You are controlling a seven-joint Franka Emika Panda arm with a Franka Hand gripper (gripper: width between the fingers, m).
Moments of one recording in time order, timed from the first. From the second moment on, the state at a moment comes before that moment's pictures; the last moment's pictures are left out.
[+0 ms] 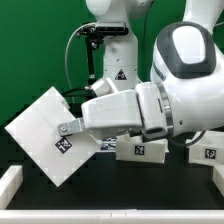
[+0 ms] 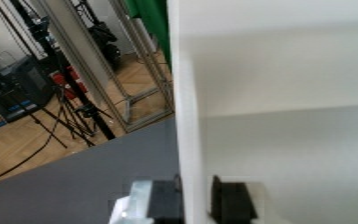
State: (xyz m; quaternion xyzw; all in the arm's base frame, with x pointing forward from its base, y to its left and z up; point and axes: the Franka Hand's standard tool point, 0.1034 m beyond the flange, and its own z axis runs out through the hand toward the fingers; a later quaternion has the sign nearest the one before) arm 0.575 -0.110 0.105 0.63 0.44 -0.33 0.54
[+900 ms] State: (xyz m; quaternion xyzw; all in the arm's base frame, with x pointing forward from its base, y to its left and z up) arm 0.575 -0.103 0.104 0.62 0.45 -0.33 0.55
